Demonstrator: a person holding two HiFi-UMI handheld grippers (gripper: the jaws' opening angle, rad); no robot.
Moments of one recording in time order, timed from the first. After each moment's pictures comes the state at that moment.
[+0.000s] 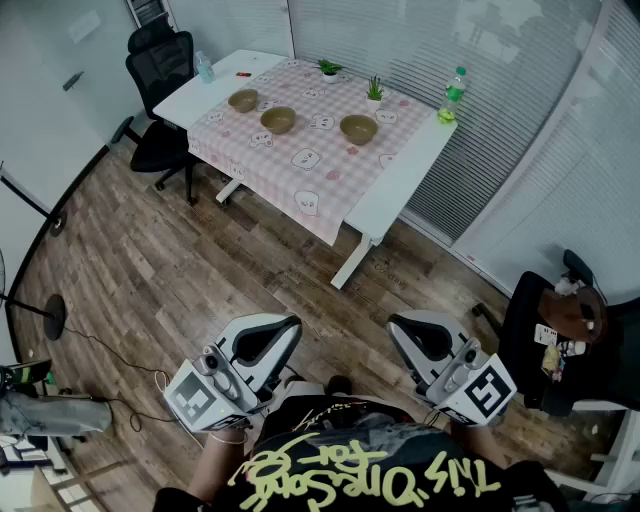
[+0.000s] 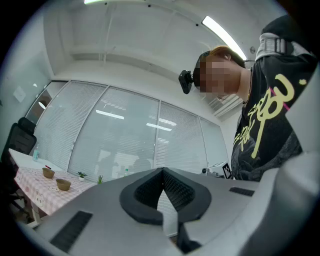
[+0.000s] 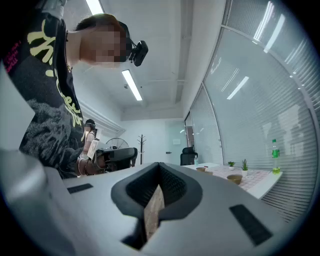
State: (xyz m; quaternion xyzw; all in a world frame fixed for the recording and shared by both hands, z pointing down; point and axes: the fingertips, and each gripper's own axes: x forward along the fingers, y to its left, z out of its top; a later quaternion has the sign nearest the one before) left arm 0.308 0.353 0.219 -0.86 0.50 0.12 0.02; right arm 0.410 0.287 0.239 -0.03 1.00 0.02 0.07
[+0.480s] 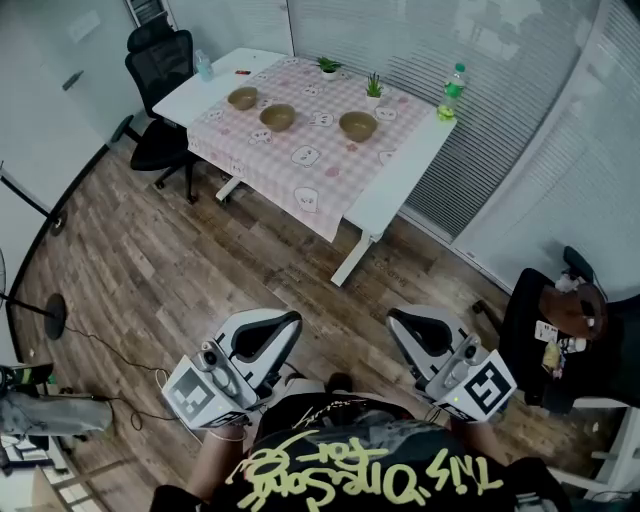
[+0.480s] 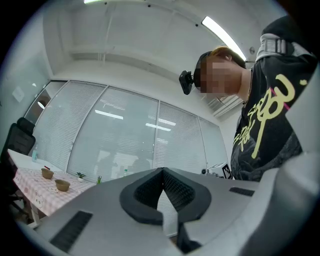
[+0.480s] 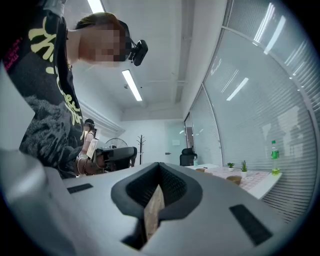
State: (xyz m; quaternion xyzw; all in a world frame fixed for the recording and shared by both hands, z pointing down) left arm 0.309 0.355 0.216 -0.86 0.50 0.12 0.03; right arm 0.409 0.288 0.240 -0.03 1.00 0.02 0.07
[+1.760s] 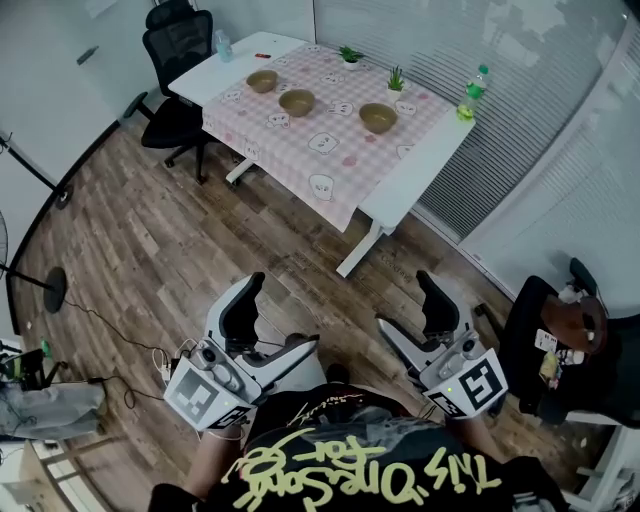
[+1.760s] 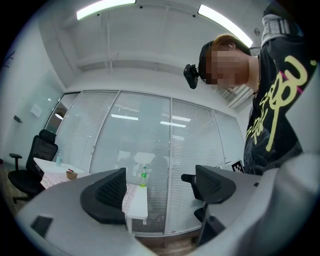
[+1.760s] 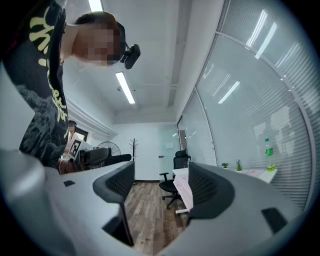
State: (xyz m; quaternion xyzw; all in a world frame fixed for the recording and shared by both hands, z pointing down) left arm 0.283 0.364 0.224 -0.80 0.59 0.10 0.02; right arm 0.392 0.276 0.242 -0.08 0.99 0.00 0.09
